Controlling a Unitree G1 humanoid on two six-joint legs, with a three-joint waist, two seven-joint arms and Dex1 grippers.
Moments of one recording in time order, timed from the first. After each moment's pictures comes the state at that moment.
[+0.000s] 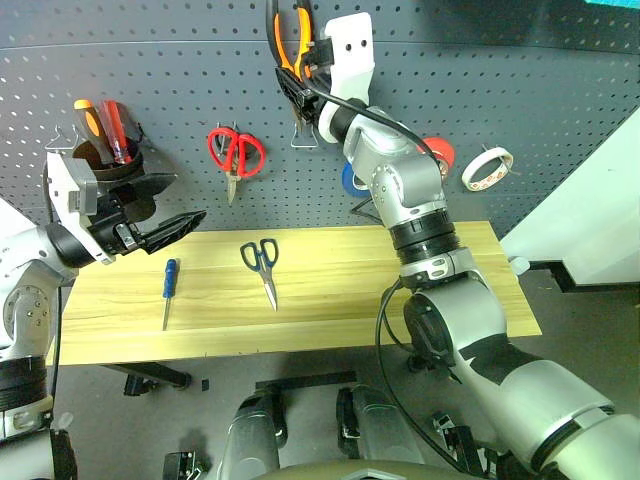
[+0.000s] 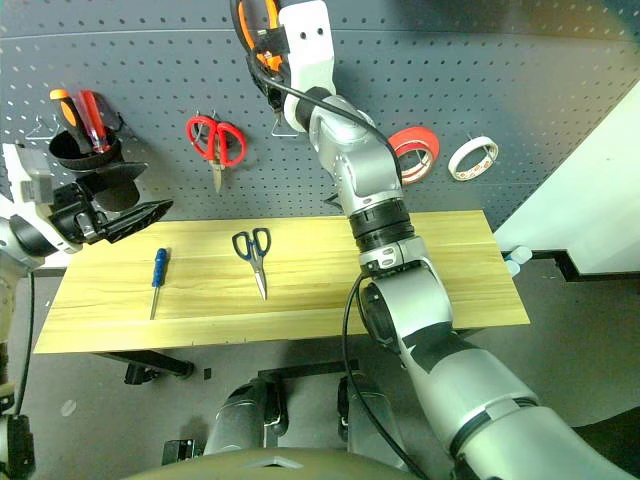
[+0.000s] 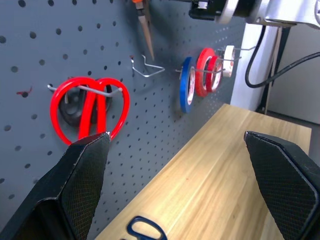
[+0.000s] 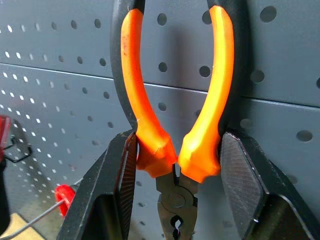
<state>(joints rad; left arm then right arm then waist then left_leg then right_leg) -0.30 0.80 0.38 -0.03 -0.65 0.38 -1.07 -1.22 0.02 -0.04 0.59 0.17 0.29 0.24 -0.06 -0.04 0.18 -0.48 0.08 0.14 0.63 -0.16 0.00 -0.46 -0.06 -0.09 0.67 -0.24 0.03</state>
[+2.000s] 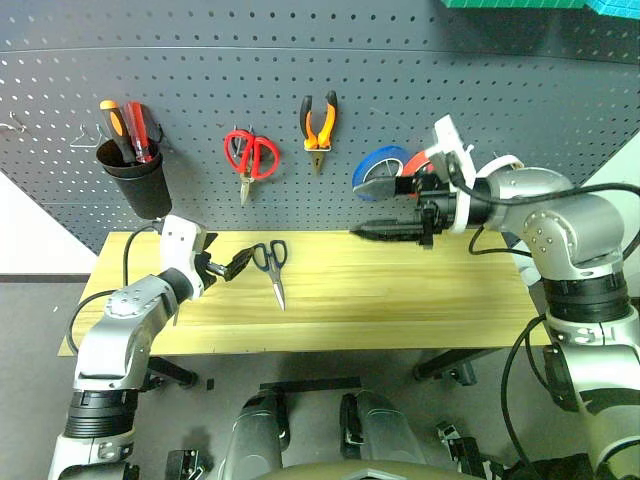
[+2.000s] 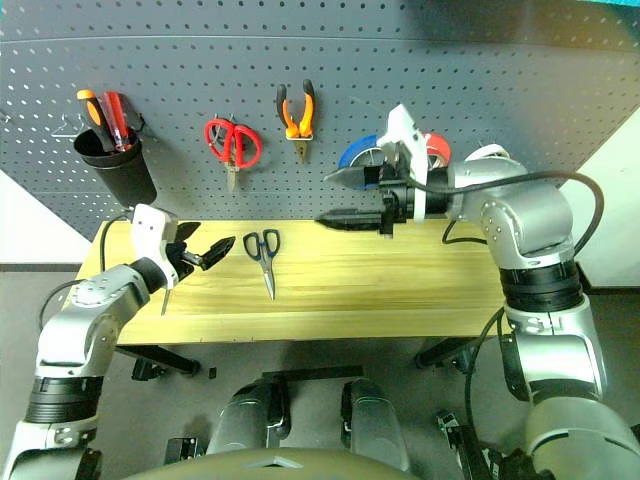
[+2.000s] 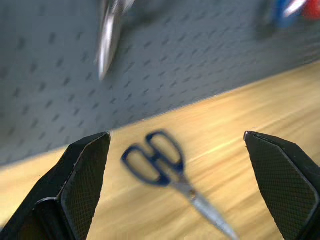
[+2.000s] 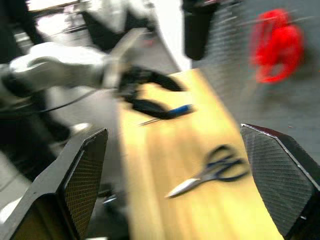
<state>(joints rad) -0.21 0.46 0.12 -0.18 -0.34 0.65 -0.40 -0.75 -0.65 0.08 -0.10 0.58 0.81 1.21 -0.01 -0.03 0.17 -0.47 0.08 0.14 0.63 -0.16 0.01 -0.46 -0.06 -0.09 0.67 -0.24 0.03</state>
